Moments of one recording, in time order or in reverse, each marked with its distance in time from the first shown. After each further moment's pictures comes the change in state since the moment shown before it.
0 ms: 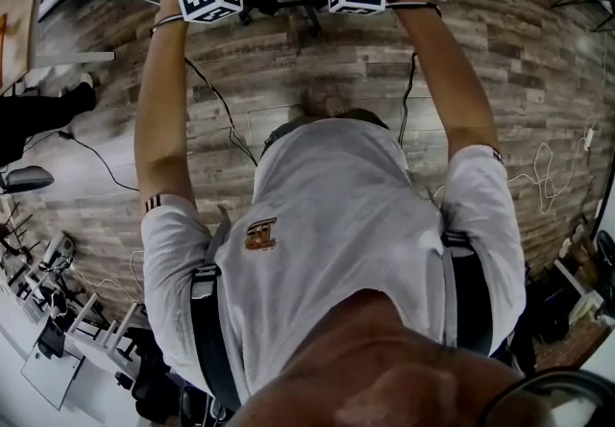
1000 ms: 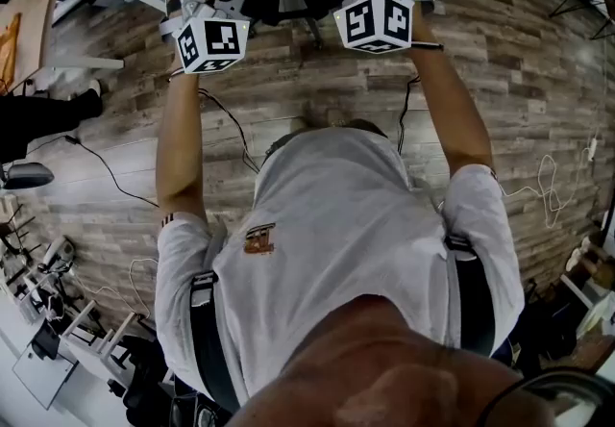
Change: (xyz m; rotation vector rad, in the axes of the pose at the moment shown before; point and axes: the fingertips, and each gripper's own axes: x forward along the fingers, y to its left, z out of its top) left arm -0.126 0.006 0.073 -0.429 -0.167 0.097; right arm -0.131 -0.028 0.010 0.442 -0.187 -0.018
